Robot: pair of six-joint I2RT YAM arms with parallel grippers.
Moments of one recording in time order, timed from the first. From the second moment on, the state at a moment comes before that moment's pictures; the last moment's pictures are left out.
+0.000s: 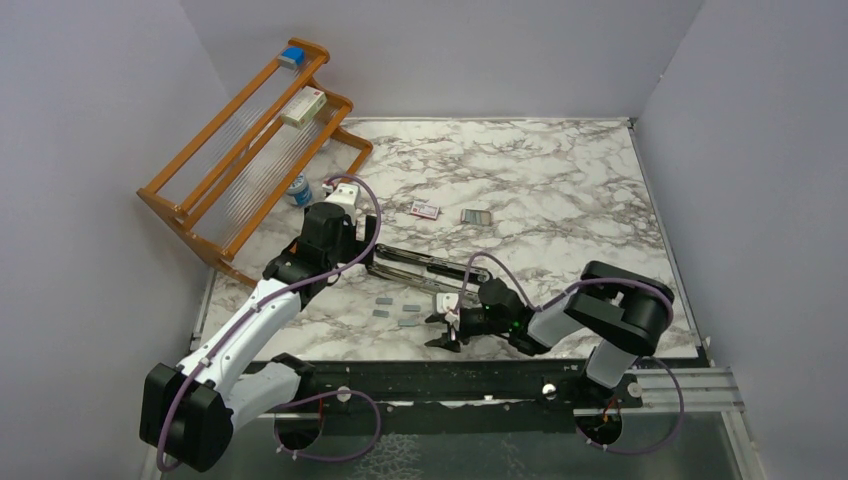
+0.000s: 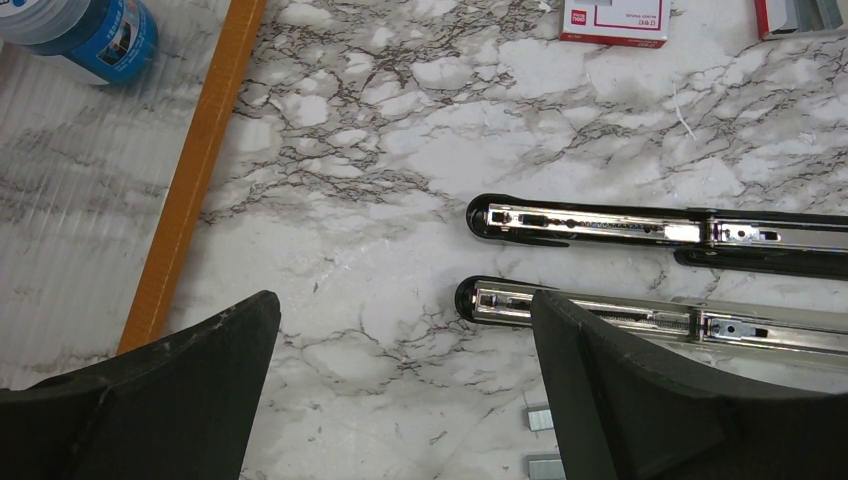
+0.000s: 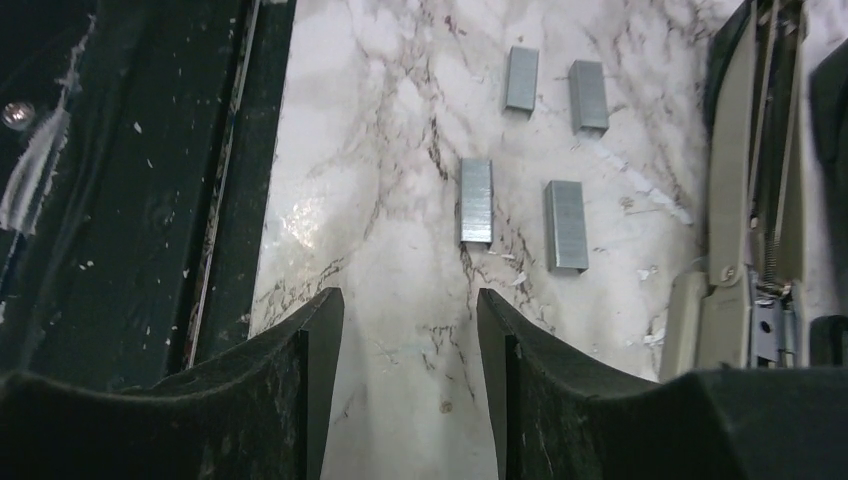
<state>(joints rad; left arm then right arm) -0.42 1.02 0.71 -0.30 -0.19 -0.13 1.00 1.66 0.33 0.99 -0.52 -0.29</state>
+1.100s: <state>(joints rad) -0.42 1.02 0.71 -0.30 -0.18 -0.13 0.98 1.84 0.39 1.13 -0.52 -0.23</state>
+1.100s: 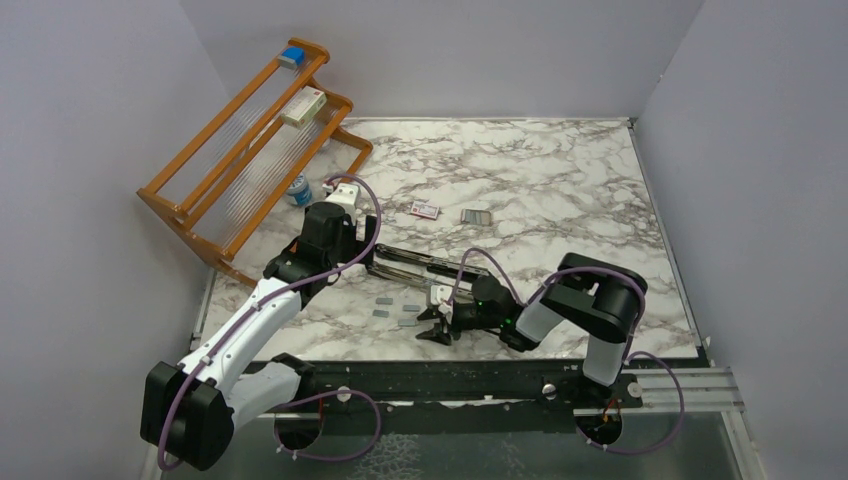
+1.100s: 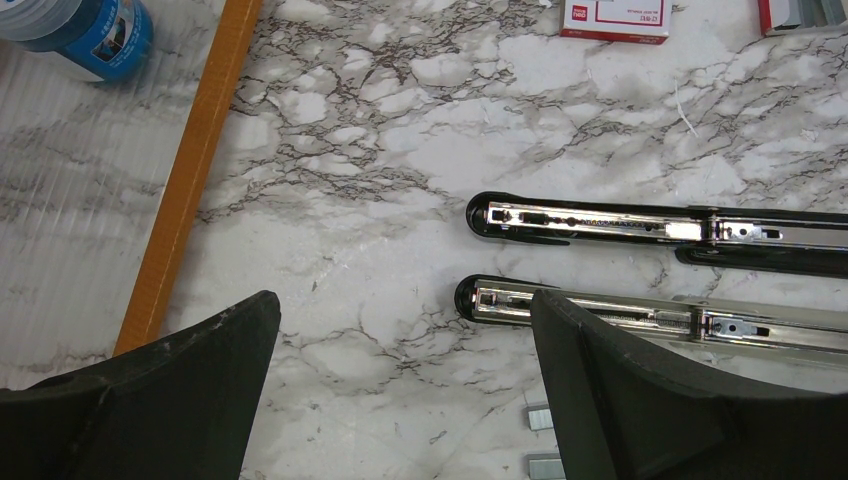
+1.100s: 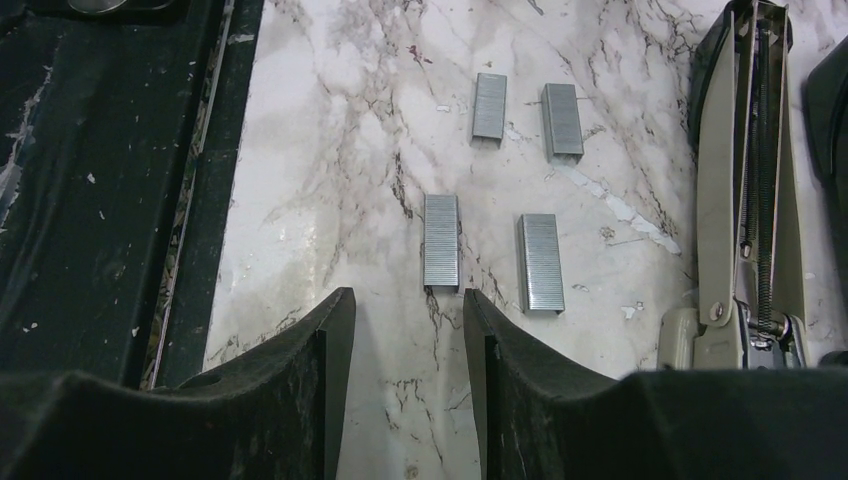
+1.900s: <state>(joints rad) -0.41 1.03 0.71 -0.30 -0.17 -0.13 0.95 1.87 0.48 1.02 -0.60 -0.26</state>
